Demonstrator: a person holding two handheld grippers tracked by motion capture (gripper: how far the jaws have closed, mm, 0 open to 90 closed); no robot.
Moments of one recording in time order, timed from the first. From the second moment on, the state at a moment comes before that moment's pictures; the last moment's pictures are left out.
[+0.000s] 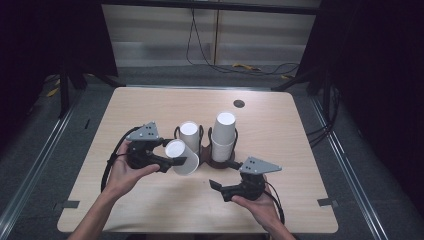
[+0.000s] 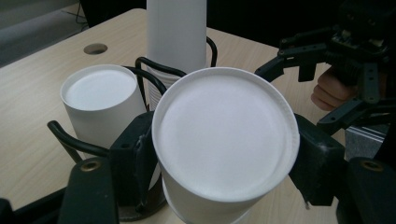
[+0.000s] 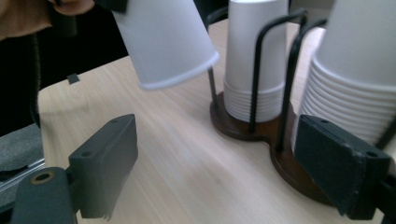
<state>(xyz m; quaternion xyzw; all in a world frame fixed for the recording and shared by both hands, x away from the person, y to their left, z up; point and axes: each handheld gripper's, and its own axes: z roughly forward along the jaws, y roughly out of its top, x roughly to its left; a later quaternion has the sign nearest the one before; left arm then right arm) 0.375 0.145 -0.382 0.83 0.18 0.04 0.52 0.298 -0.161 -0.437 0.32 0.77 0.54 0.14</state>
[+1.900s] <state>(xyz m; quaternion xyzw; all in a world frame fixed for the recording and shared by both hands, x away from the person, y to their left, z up) 0.359 0.116 -0.399 0.83 0.16 -0.05 0.53 0.314 -0.117 -0.454 0.22 0.79 0.56 0.10</state>
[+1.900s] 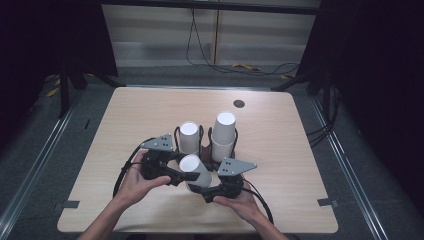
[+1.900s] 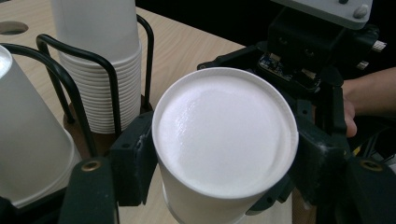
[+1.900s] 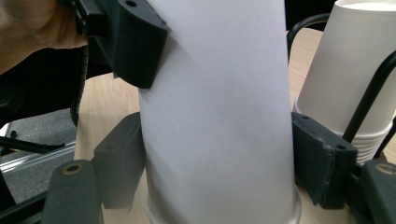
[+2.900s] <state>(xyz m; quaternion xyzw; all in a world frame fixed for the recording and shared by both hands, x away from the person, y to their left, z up) 0.361 0.124 -0.394 0.83 0.16 -0.01 0.53 0.317 -0.130 -0.449 0.25 0.80 0.54 0.09</state>
